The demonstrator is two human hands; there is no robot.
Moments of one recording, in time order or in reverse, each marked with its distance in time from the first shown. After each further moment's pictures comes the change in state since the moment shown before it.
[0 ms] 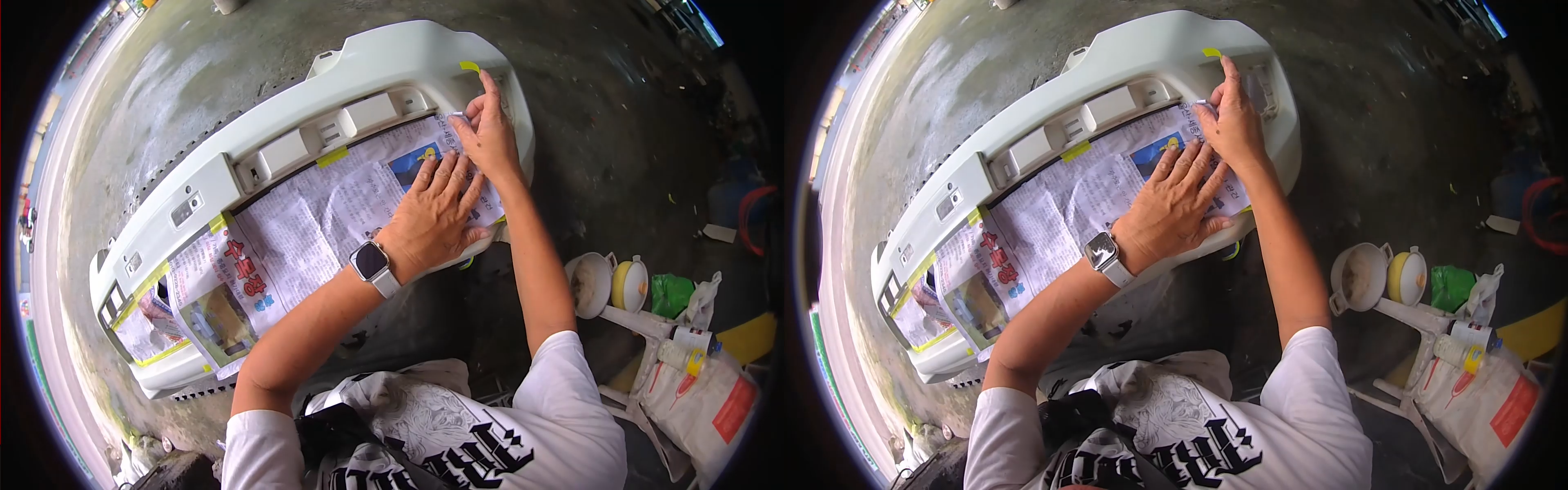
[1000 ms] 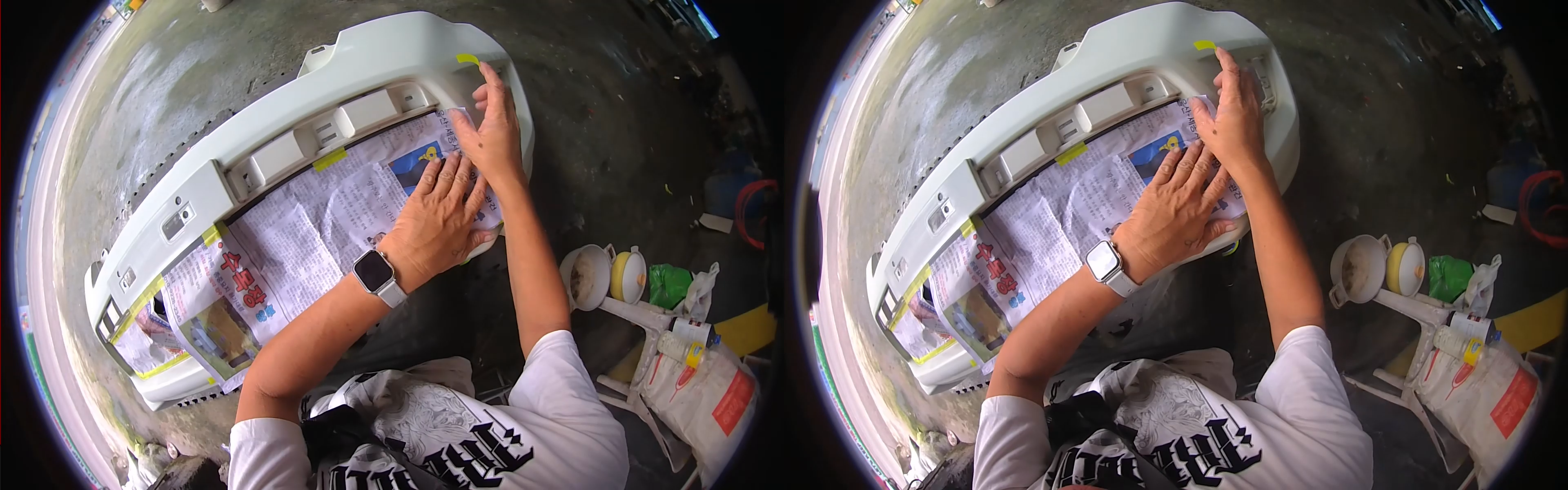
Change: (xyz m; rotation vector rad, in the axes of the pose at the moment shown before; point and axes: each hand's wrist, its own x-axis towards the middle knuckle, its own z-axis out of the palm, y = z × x) left_hand 0.000 0.000 -0.004 -0.052 -0.042 -0.005; right_hand 0.000 -0.022 0.004 -0.162 0.232 -0.152
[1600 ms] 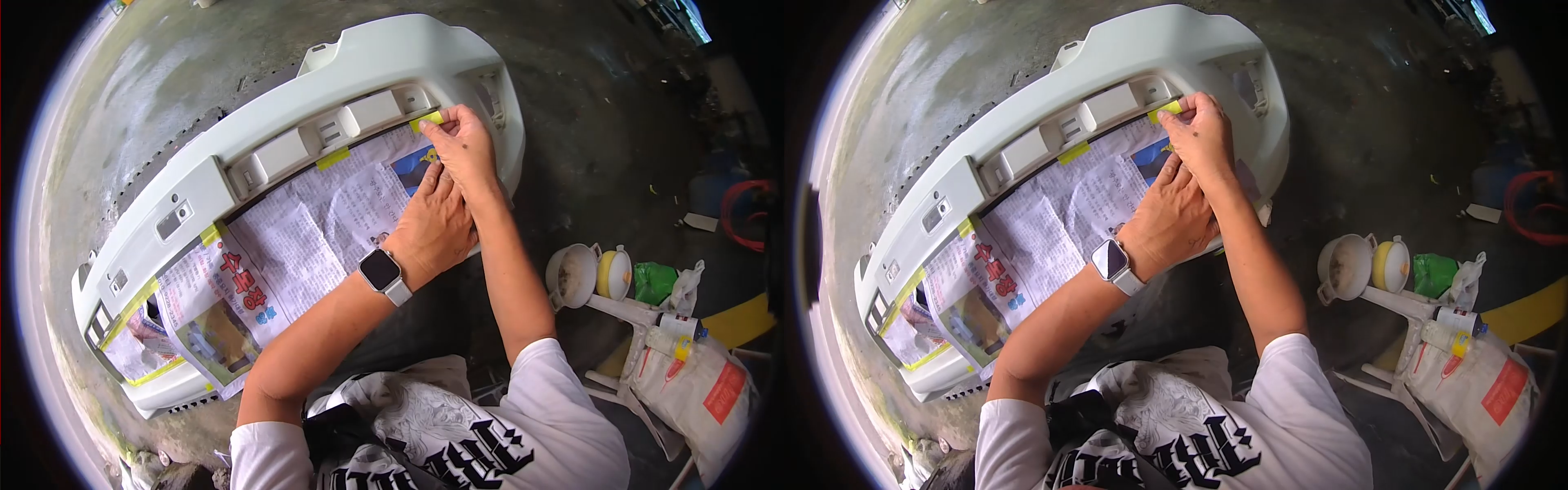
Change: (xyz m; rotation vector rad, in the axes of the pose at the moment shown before) left_hand -0.002 -0.002 0.007 -0.045 0.026 0.017; right_hand -0.014 -0.036 0.026 0.476 -0.225 0.689
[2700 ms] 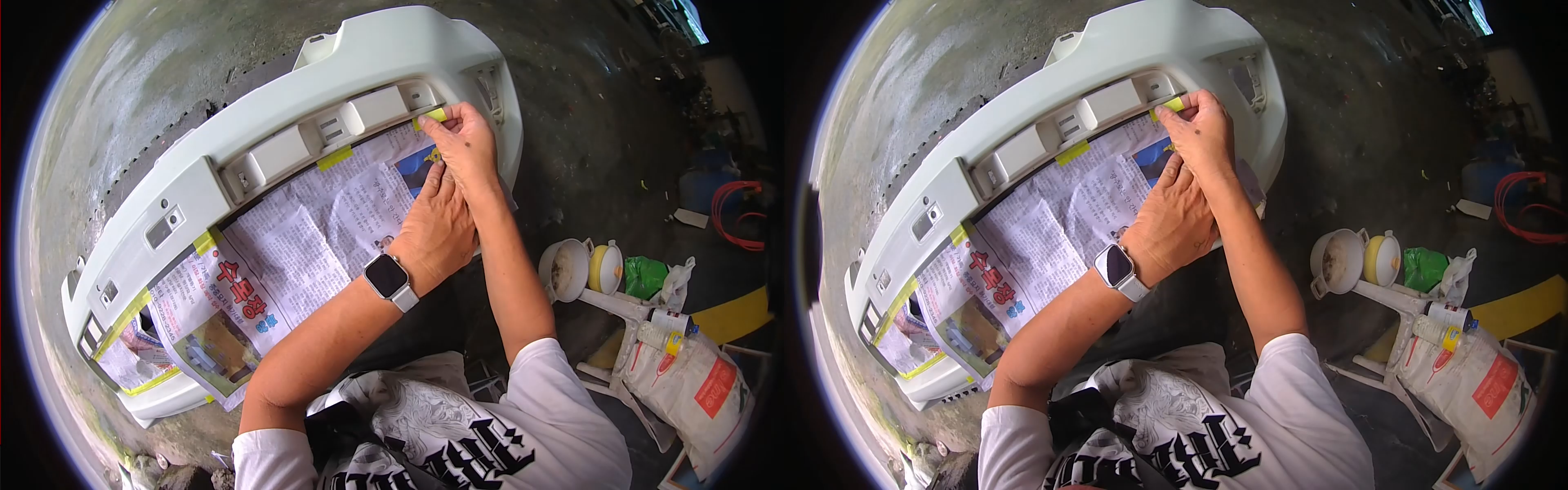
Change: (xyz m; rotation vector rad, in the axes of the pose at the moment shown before) left_hand -0.001 0.001 -0.001 0.018 -0.107 -0.043; right_hand 0.004 0.000 0.006 -0.032 0.032 0.048
